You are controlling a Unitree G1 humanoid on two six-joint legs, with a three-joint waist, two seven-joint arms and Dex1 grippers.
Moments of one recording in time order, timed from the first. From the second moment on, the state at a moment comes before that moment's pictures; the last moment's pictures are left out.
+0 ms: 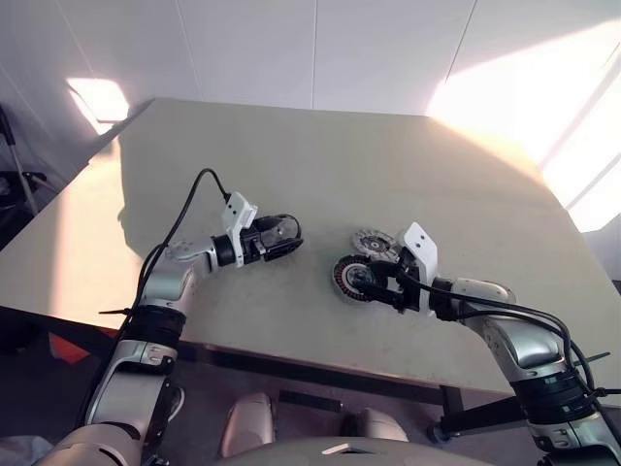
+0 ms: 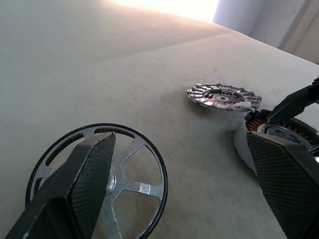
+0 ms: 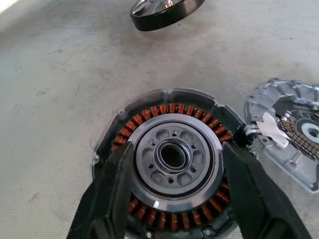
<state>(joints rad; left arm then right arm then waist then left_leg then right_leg) -0.51 0.33 -0.04 0.34 -0.33 0.33 -0.95 -0.14 -0.58 0.10 -0.20 0.34 0.57 0.80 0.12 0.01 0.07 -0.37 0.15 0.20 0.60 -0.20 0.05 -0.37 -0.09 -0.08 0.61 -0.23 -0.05</state>
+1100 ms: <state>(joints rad) -0.51 0.33 -0.04 0.35 -0.33 0.33 -0.93 -0.15 -0.56 0.15 -0.22 0.33 0.58 0.79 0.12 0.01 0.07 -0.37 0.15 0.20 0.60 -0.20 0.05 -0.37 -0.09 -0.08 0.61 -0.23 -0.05</state>
